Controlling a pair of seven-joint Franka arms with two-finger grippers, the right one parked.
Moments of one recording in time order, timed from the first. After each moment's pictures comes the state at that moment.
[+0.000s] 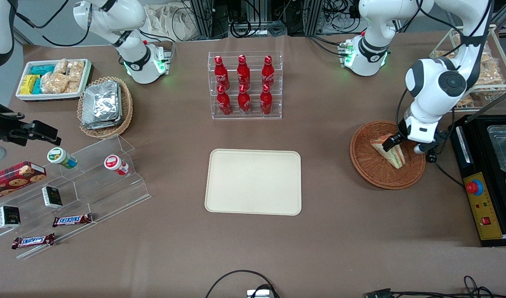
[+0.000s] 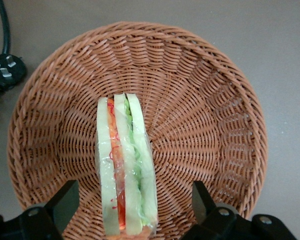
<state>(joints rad) -0.02 -0.03 0.01 -2.57 0.02 2.62 -0.54</state>
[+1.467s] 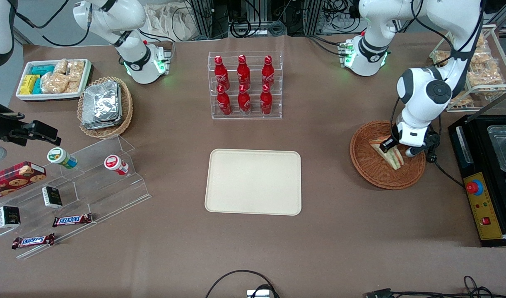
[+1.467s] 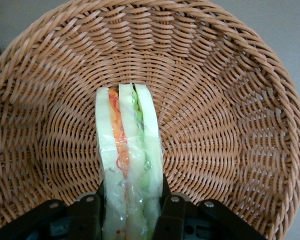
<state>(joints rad) -0.02 0.07 0.01 -2.60 0.02 2.76 -0.53</state>
